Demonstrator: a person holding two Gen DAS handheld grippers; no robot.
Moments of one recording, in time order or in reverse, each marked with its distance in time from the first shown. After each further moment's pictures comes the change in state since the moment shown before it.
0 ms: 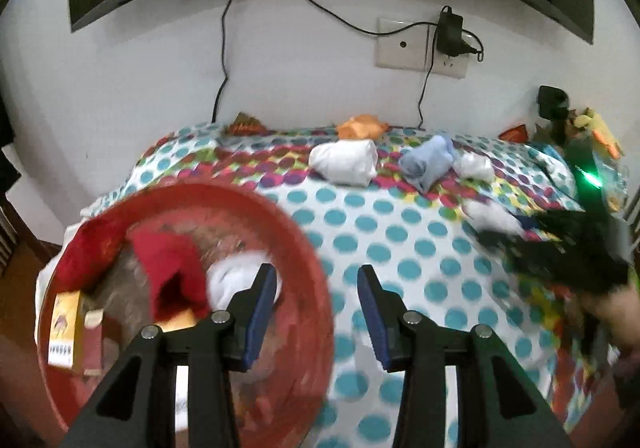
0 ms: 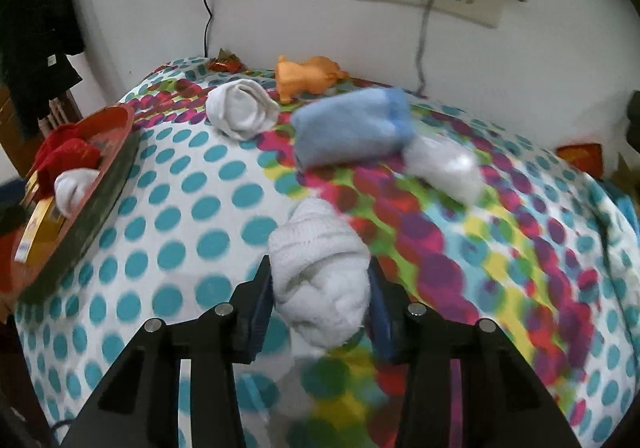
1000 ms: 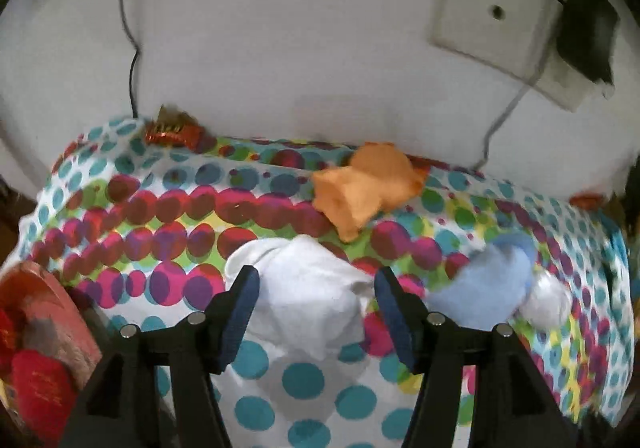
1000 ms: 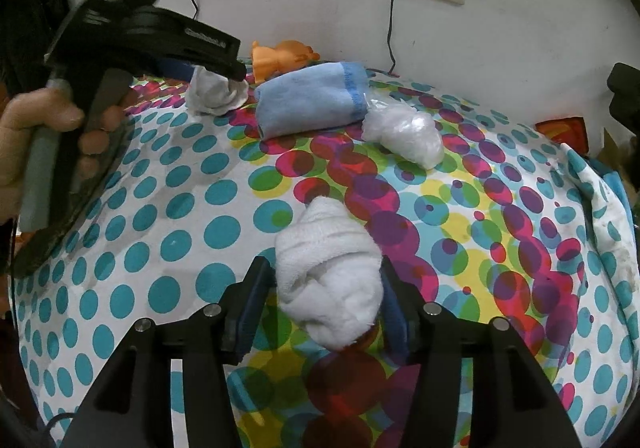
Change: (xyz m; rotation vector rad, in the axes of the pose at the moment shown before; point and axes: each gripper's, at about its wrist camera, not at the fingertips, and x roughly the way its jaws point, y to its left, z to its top) left arm 0.194 -0.024 0.125 -0.176 0.182 0.017; right arm 0.003 -0.017 -0.014 0.015 0.018 0.002
